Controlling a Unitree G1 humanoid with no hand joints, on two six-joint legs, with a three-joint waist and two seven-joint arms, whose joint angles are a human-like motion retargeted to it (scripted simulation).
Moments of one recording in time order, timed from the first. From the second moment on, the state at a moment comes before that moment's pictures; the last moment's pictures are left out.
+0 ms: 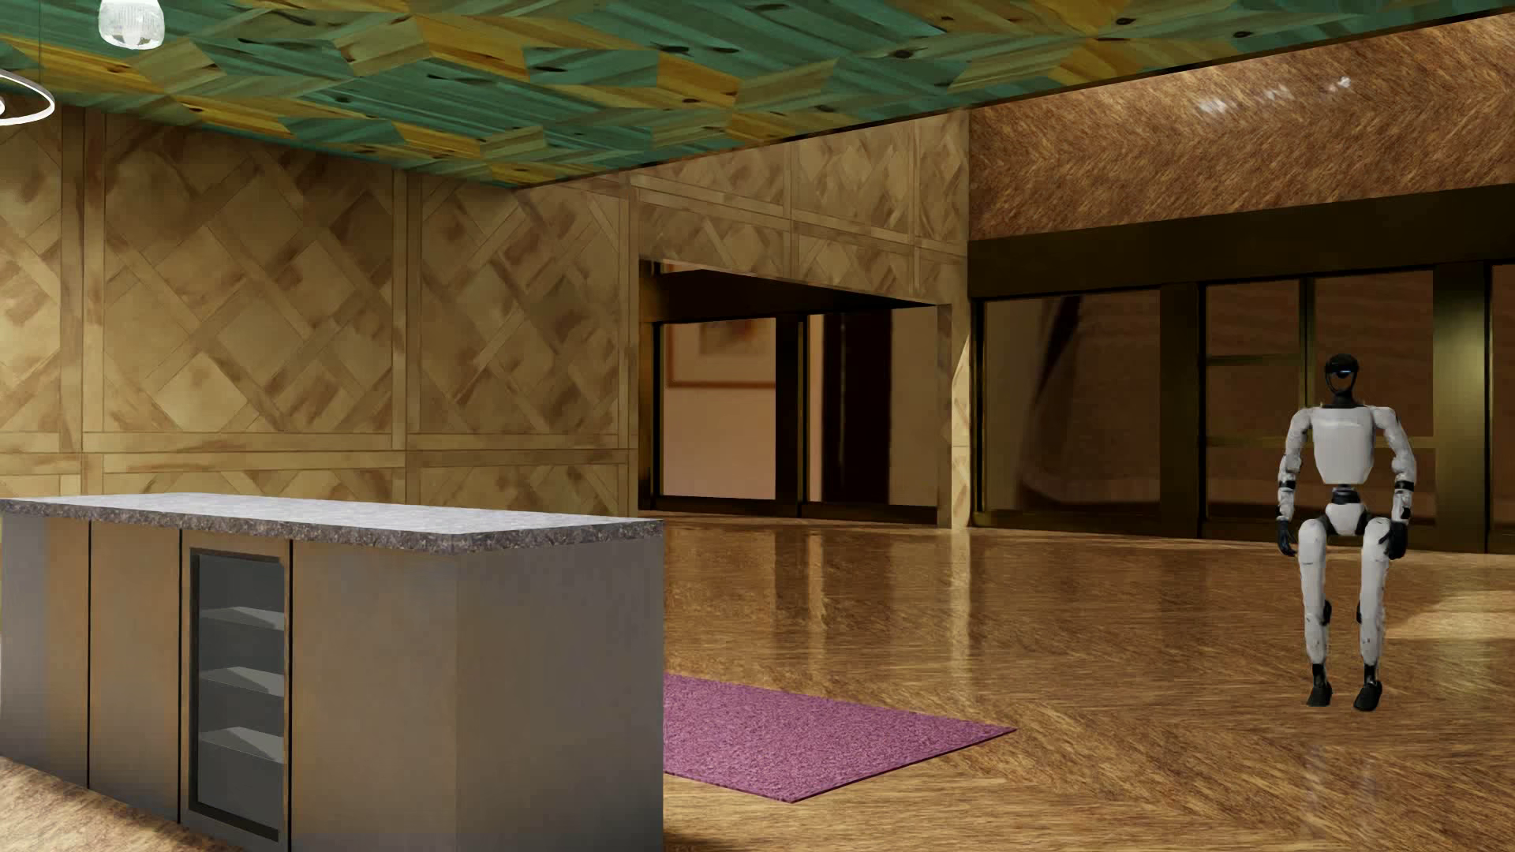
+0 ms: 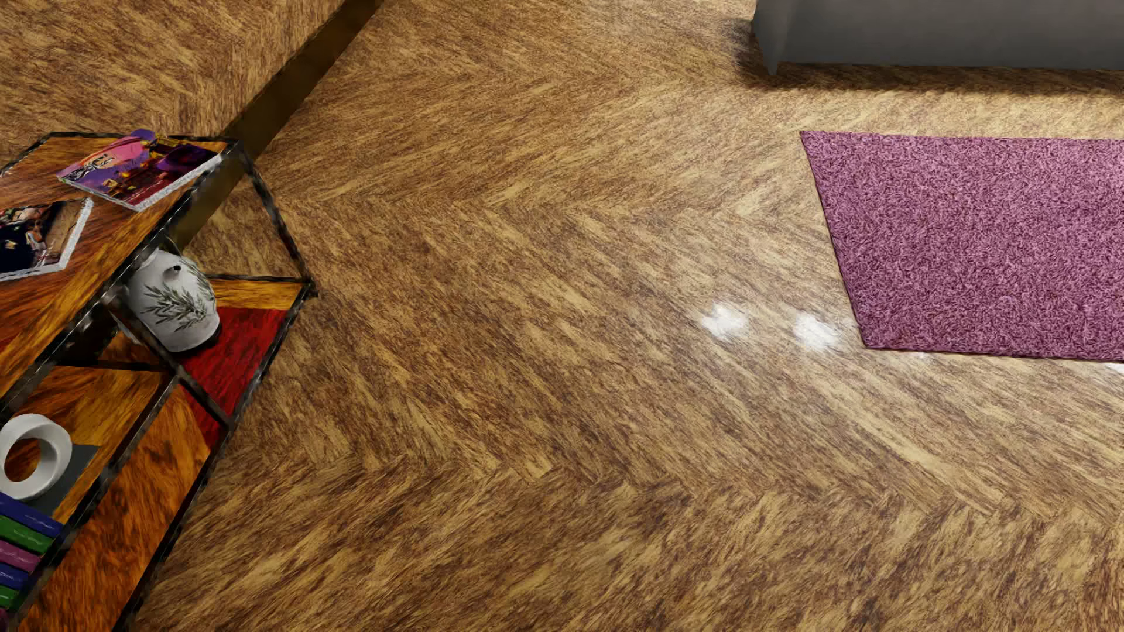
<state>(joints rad) -0.07 0.05 0.00 -0.16 -0.05 -0.04 0.00 0.00 0.01 0.45 0.22 0.21 0.23 -0.15 -0.04 0.35 -0.33 0.00 0.00 -0.63 0.50 0.87 0.91 0.00 0.00 0.00 0.00 0.00 0.00</state>
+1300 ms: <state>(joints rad) -0.49 0.07 0.11 -0.19 -0.16 -0.16 0.00 0.00 0.08 0.73 1.17 0.29 0.25 0.22 0.02 0.36 -0.35 0.00 0.00 -0.66 0.43 0.94 0.84 0.00 0.00 0.00 0.00 0.00 0.00</state>
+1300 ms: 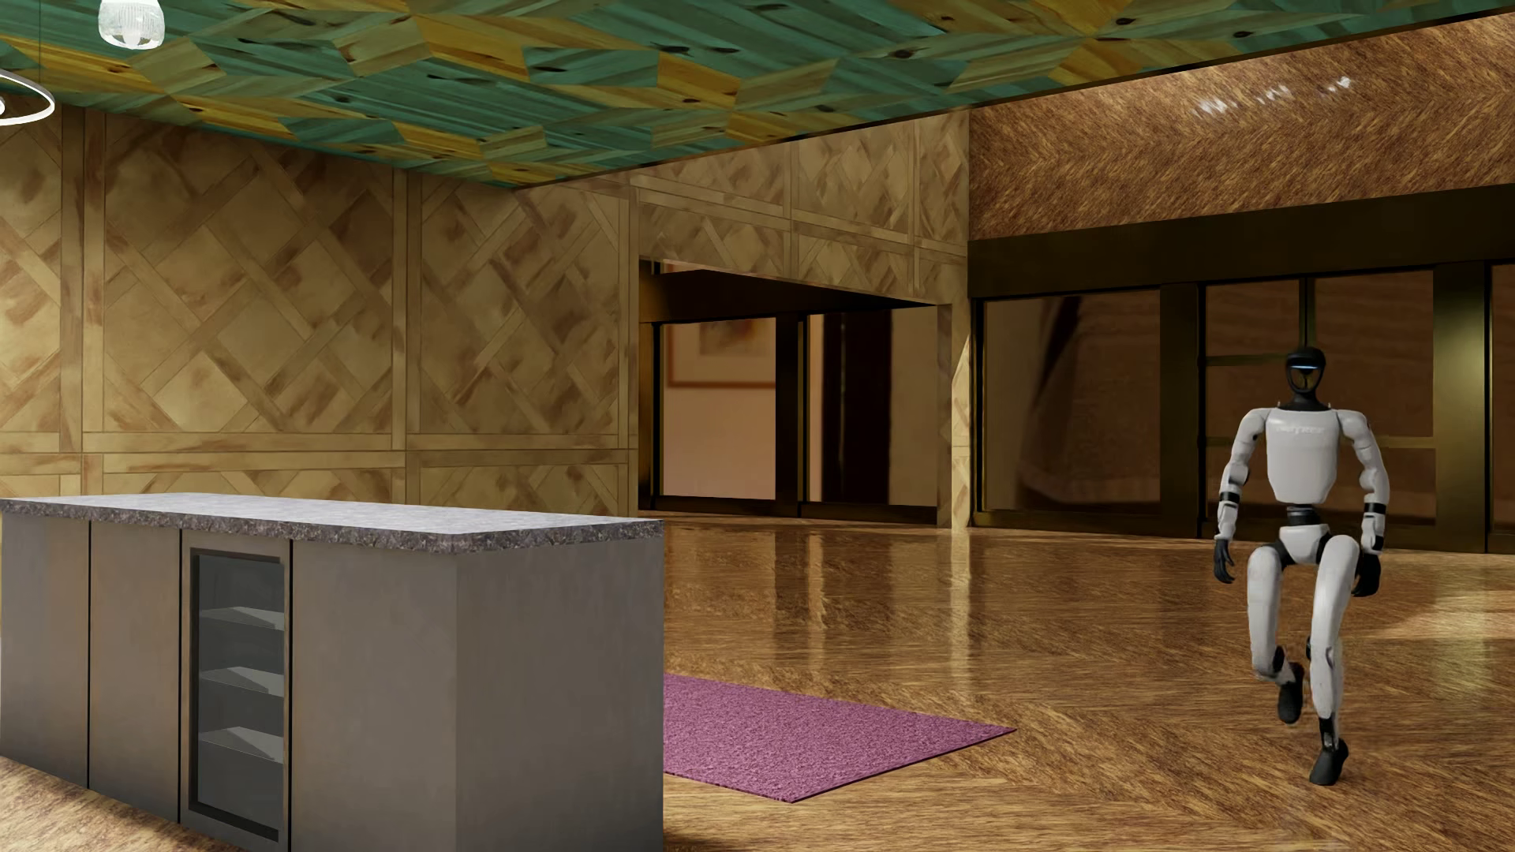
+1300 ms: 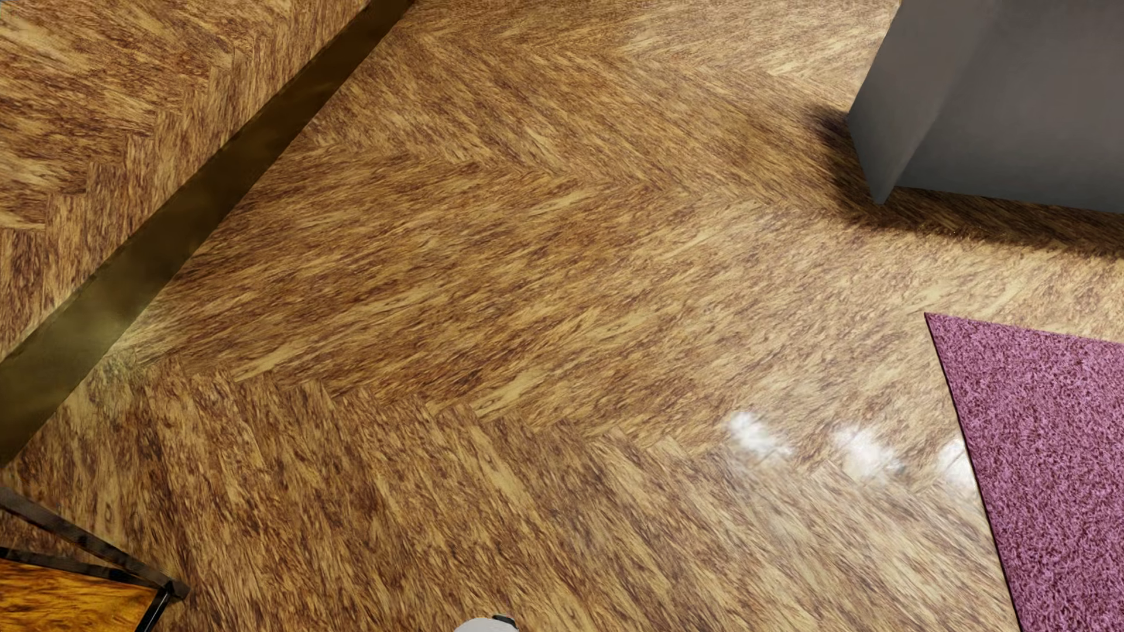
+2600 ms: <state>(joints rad) 0.29 -0.47 -0.32 -0.14 -0.12 -0.14 0.00 0.00 0.05 0.43 0.59 0.16 0.46 -0.42 -0.14 0.44 -0.41 0.00 0.00 -0.43 0.43 0.65 0.97 0.00 0.00 0.00 0.00 0.00 0.00</state>
